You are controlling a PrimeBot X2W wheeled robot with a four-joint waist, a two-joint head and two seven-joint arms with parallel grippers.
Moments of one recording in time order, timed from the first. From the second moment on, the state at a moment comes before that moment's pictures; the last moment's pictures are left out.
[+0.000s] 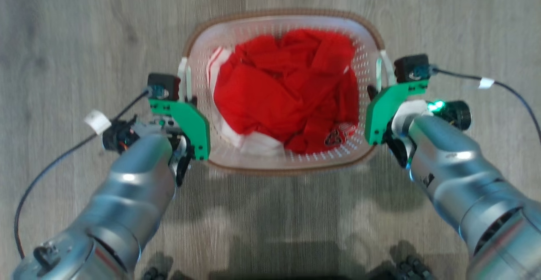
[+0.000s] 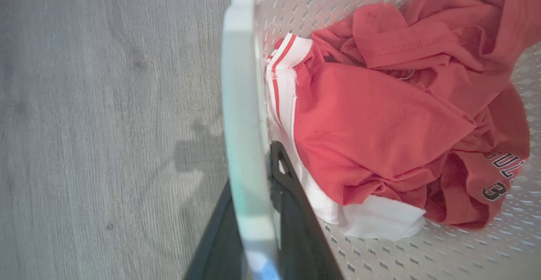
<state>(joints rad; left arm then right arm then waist) -0.90 0.03 -1.07 1.28 -0.99 0.00 -0.18 -0.98 -0.06 0.99 1.30 0.99 0.13 -0.14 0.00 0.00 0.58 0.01</state>
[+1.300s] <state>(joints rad) -1.05 0.03 -1.10 1.27 -0.97 0.00 -0.21 -1.08 -0.06 0.69 1.30 0.69 0.13 -0.16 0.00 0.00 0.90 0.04</state>
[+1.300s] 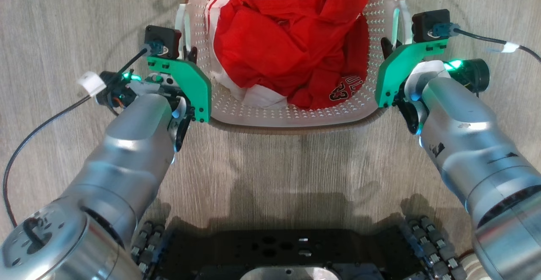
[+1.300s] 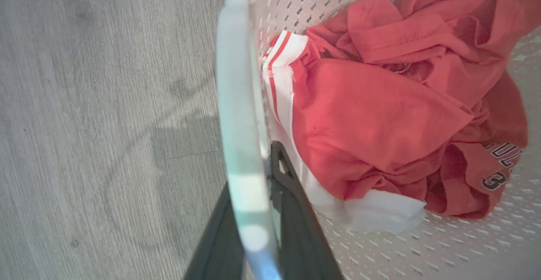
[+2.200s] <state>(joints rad) -1.05 0.03 -1.13 1.26 -1.03 0.04 -0.19 -1.08 -0.07 0.64 1.30 0.61 0.13 -0.16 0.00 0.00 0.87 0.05</state>
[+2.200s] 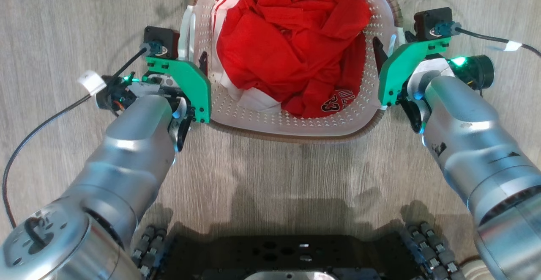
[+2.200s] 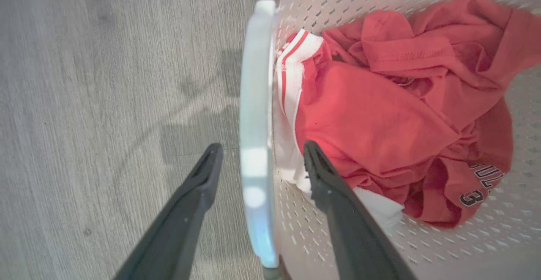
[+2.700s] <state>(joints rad) -1.04 0.03 -1.12 1.27 -1.04 0.05 -0.25 -1.08 -0.07 0.64 1.30 0.60 0.13 -0.23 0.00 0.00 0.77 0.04</state>
